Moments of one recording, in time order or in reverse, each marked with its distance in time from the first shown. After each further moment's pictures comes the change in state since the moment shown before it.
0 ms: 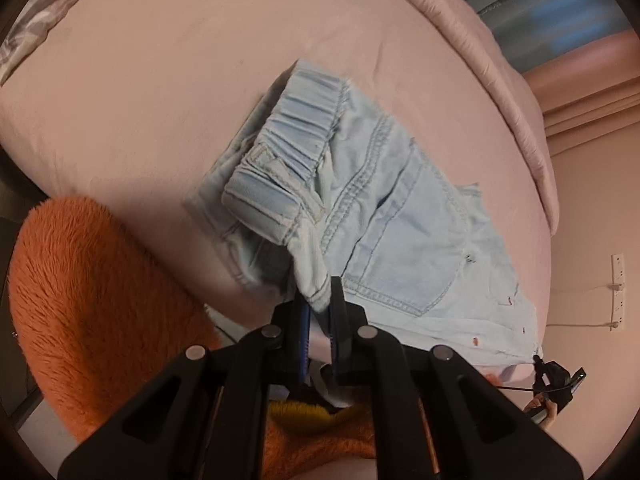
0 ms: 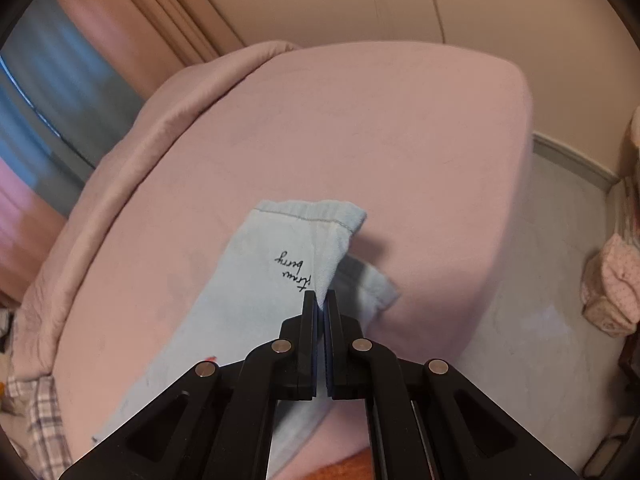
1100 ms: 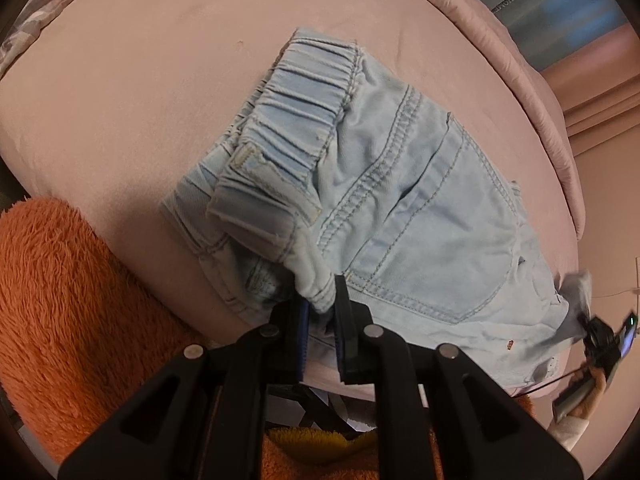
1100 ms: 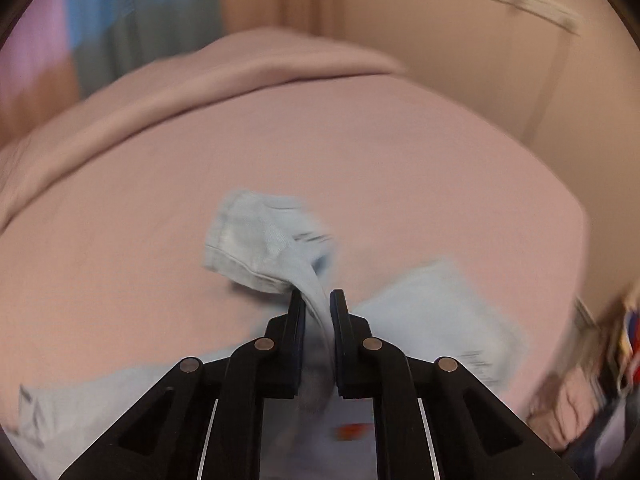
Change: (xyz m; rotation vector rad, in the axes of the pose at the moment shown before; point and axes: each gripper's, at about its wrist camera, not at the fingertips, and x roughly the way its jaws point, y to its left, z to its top) left arm 0.037 -0.004 -0.007 -0.008 -0.047 0.066; right arm 0.035 0.145 -0.014 -0.427 -0.078 -0.146
